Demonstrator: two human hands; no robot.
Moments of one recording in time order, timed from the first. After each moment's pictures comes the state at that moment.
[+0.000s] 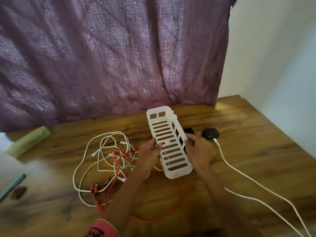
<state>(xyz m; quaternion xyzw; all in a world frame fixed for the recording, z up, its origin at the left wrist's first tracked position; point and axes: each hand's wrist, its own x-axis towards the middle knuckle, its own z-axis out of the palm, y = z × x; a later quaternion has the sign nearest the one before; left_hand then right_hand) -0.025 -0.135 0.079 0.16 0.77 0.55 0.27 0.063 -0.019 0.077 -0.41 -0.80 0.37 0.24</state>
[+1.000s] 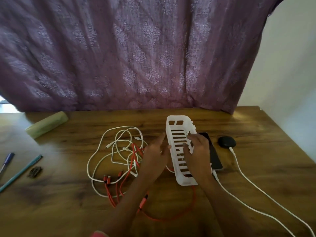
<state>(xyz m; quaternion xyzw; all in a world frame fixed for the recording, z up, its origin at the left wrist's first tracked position) -0.028 -0.173 0.087 0.28 0.83 0.48 0.10 0.035 -0.054 0.055 -0.32 -0.86 0.30 0.27</state>
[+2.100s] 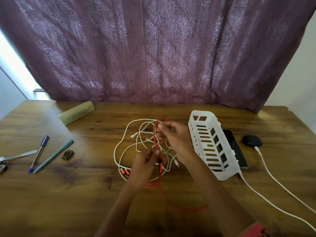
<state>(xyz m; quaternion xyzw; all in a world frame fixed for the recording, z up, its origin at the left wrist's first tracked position) -0.044 -0.280 0.060 0.17 0.74 0.62 0.18 -0.038 -0.154 0.103 -0.19 -0.65 0.71 0.17</state>
